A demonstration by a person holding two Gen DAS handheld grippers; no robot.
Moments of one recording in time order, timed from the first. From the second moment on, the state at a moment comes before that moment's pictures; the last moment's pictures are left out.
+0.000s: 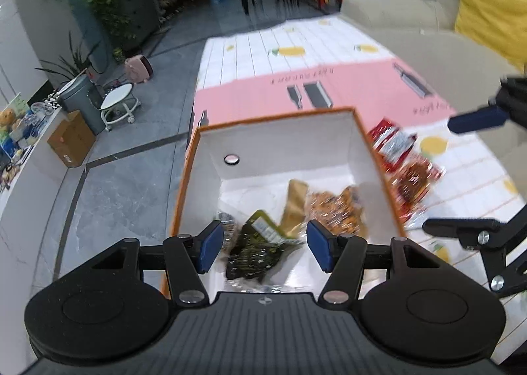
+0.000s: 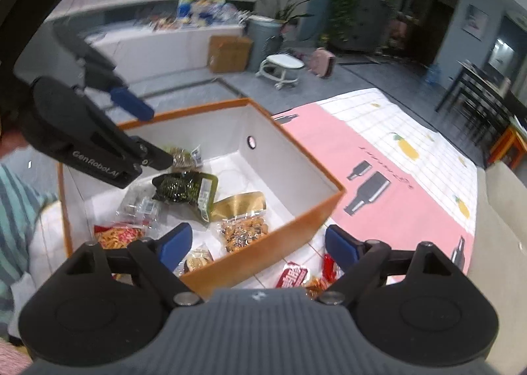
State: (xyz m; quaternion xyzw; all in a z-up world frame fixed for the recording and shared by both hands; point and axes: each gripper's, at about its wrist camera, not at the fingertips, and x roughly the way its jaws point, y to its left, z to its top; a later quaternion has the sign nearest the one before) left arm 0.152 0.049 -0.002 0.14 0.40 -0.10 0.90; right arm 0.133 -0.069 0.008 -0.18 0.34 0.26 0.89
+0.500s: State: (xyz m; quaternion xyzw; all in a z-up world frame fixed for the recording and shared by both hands) left arm 0.085 -0.011 0.004 0.09 0.36 -0.14 0.92; right arm 0.066 -0.153 0.008 -0.05 0.33 0.12 0.94
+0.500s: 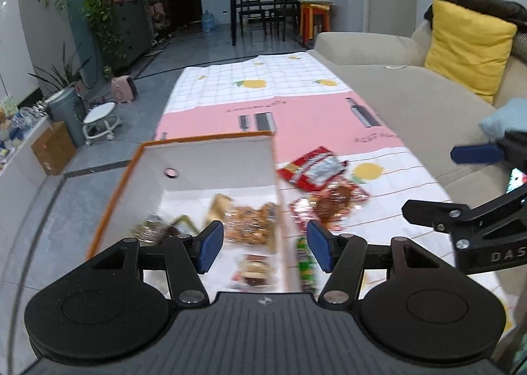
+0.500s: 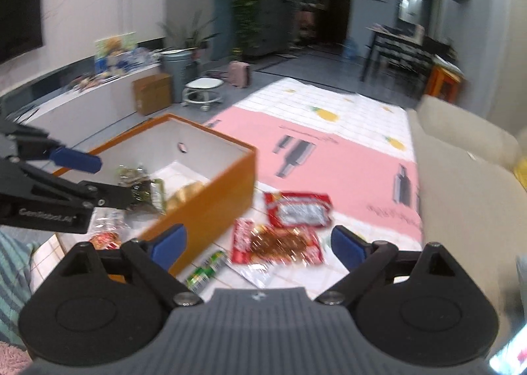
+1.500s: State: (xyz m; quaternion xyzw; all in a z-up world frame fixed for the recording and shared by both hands) left arm 0.077 -0.132 -0.104 0.26 0.39 -0.04 0.88; right arm 0.047 -0.234 -0.080 0.04 0.38 0.03 0.92
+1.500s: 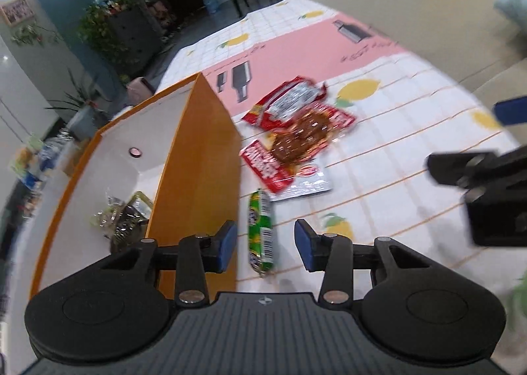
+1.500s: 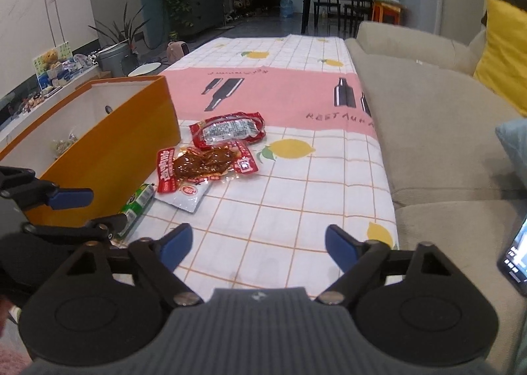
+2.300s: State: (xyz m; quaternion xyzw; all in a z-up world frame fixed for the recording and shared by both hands) left arm 0.124 -0.120 -0.136 0.18 0.45 0.02 0.88; right arm 0.148 -0.211 -0.133 -0.14 0.39 0.14 0.90
